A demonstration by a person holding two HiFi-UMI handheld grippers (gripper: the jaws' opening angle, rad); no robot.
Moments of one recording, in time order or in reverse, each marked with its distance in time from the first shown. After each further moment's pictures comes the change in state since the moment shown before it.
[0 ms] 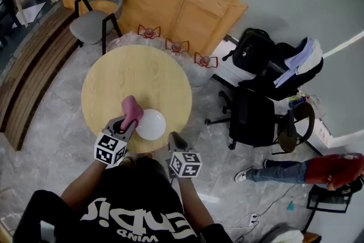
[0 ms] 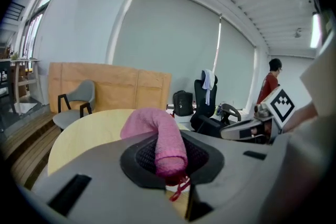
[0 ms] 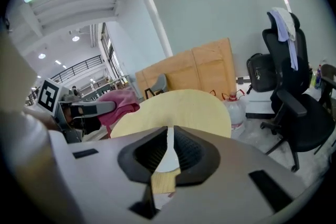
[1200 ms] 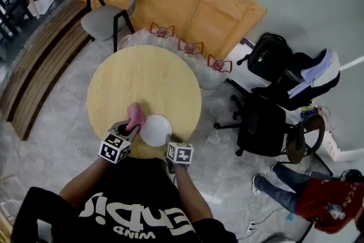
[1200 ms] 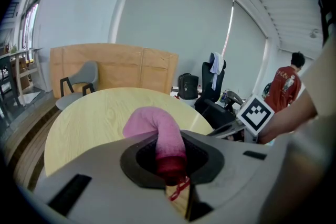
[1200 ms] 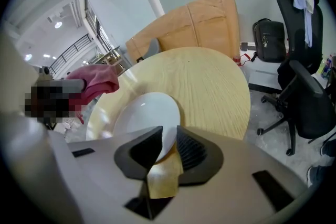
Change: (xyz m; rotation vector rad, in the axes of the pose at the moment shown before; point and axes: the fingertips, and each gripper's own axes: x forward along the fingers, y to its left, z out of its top) left arm 0.038 0.033 -0.050 -0.053 0.177 0.040; right arm 0.103 -0.039 -0.088 0.042 0.381 -0.014
